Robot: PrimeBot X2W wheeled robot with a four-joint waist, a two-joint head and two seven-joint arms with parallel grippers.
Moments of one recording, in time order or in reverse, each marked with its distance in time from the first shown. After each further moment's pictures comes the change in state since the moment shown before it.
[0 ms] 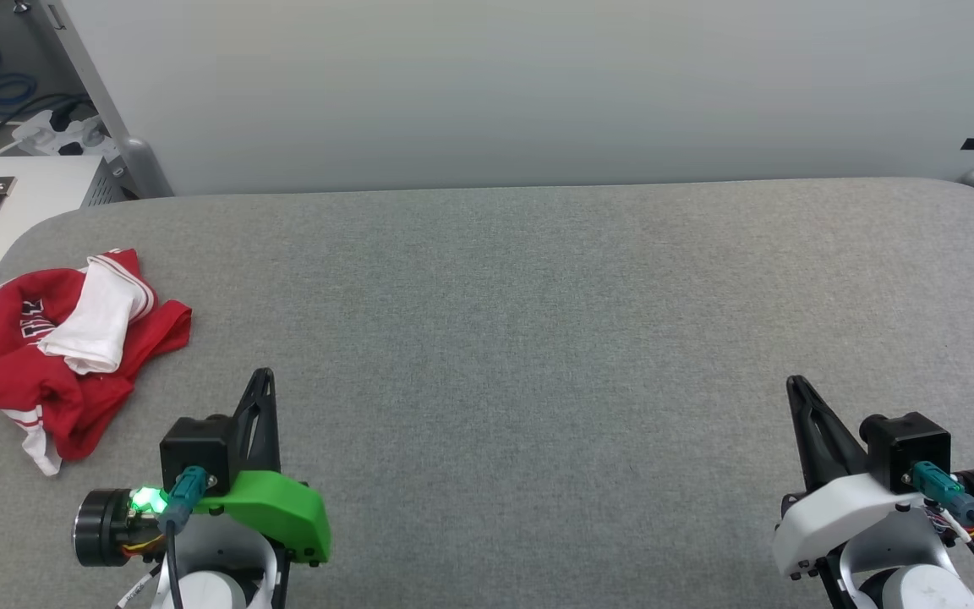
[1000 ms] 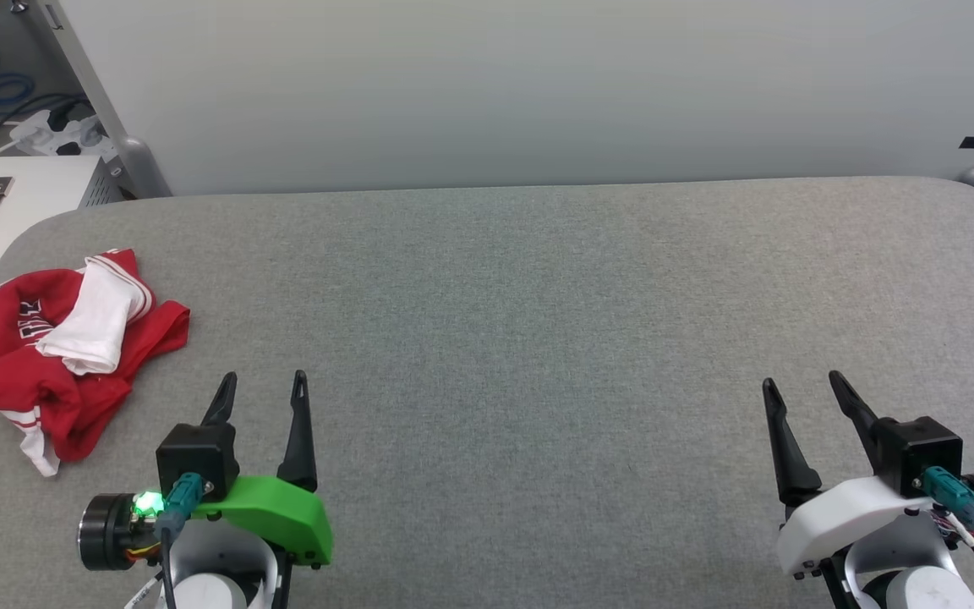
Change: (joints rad) left arm 0.000 0.000 -0.002 0.023 -0.032 -0.002 -0.036; right arm 0.000 0.000 -0.009 0.012 0.024 0.000 -0.034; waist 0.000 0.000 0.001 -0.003
